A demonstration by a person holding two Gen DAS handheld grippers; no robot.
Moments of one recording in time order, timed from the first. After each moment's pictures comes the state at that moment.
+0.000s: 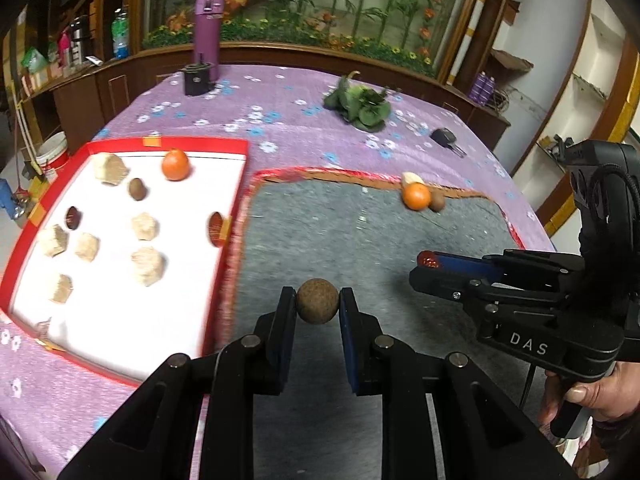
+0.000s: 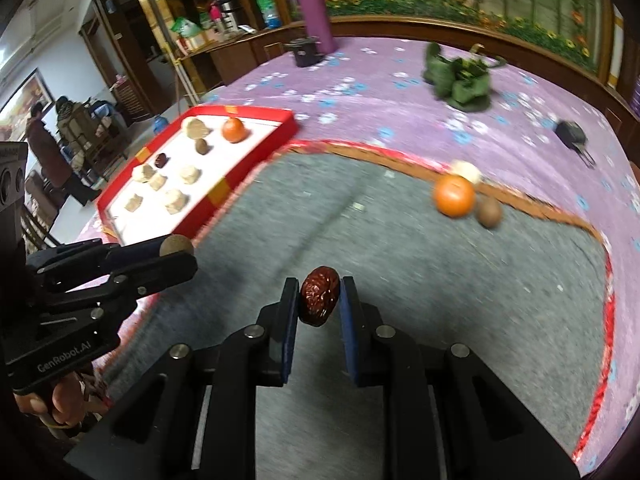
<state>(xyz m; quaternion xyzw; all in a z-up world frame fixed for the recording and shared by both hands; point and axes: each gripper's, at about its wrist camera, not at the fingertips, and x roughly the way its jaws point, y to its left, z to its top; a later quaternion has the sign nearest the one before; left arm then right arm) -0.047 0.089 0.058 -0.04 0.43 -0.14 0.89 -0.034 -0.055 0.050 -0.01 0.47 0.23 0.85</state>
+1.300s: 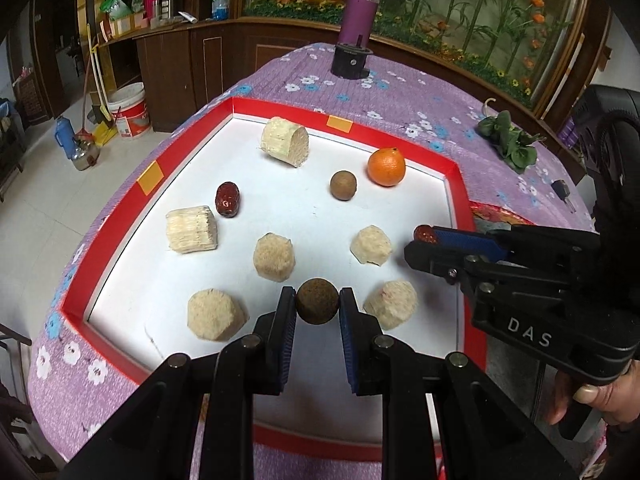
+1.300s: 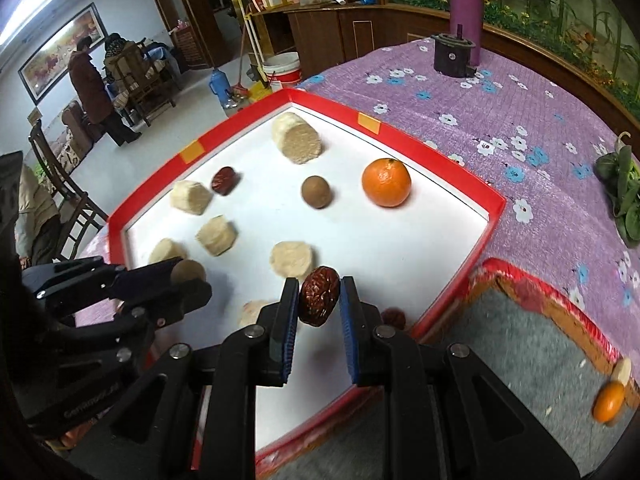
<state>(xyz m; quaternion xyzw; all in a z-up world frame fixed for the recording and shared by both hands) 0.007 0.228 0.027 -0.09 0.46 0.00 0.88 0.059 0.123 0.029 -0.09 0.48 0.32 0.81</state>
